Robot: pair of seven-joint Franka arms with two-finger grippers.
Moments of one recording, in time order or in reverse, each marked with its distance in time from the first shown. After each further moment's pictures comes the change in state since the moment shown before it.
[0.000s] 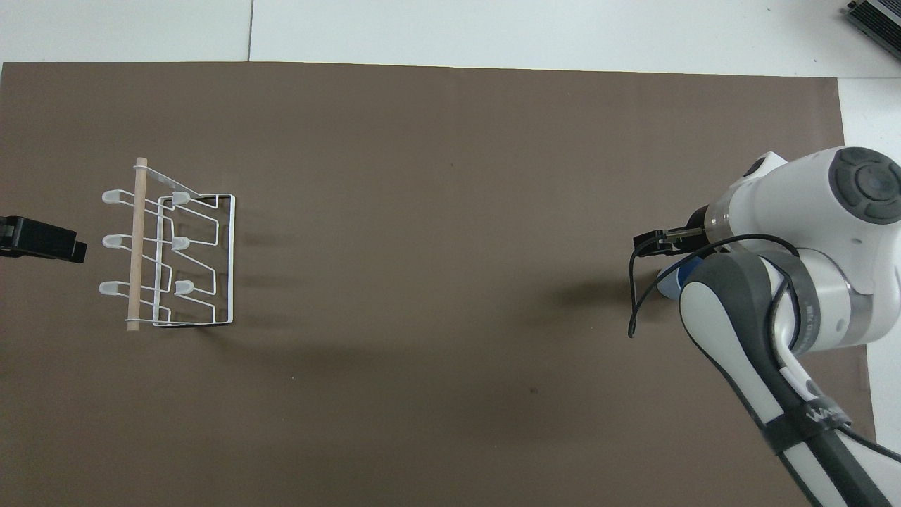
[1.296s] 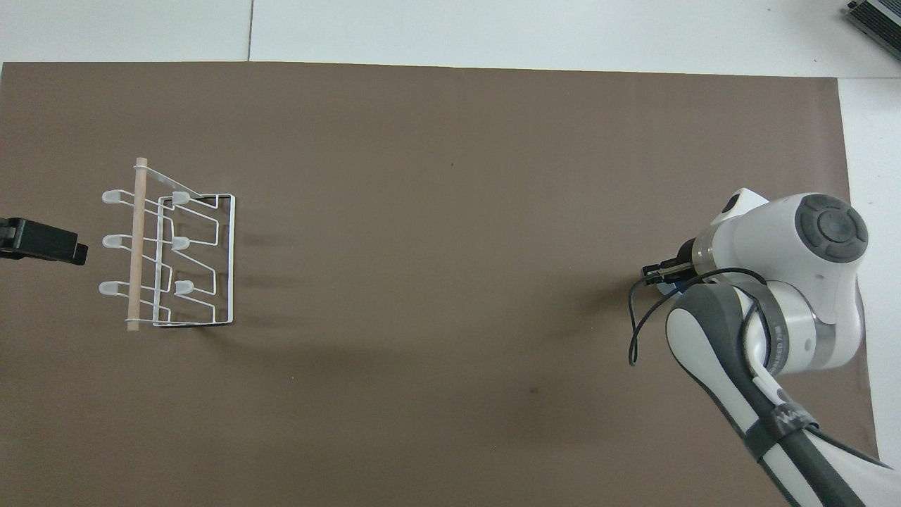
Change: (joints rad) left arm 0.000 -0.002 0.000 -0.009 0.000 -0.004 0.000; right arm -0.013 -0.019 -0.009 -0.144 0.000 0.108 -0.135
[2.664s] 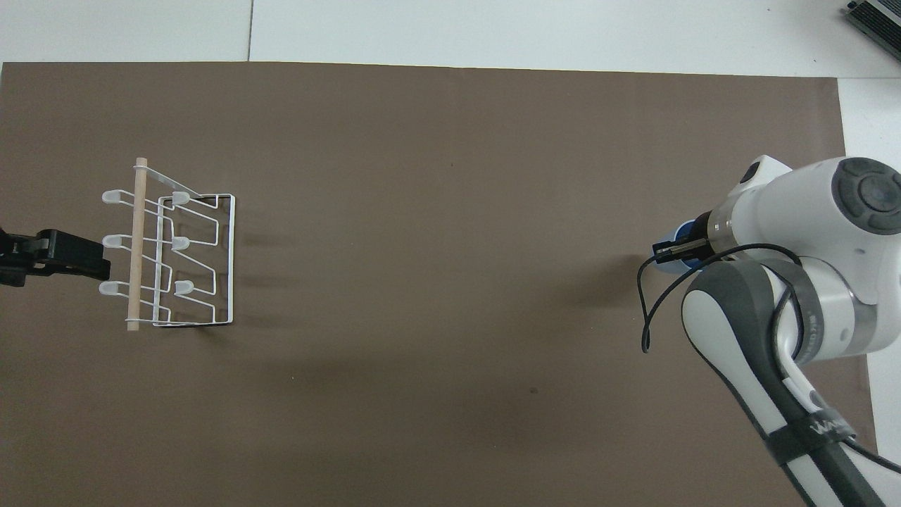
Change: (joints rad) left arm -0.009 -0.036 -0.024 -0.062 -0.009 -0.019 -0.228; right arm 0.024 -0.015 0.005 0.181 0.001 -0.159 -0.003
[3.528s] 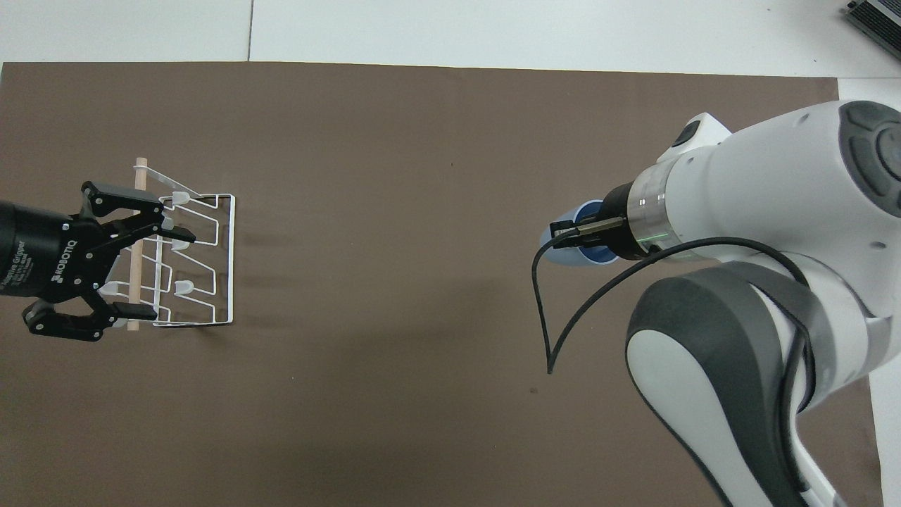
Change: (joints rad) left arm 0.004 -0.056 0.007 -0.133 -0.534 0.120 -0.906; right arm 0.231 -0.009 0.011 0.268 0.279 -0.127 0.225
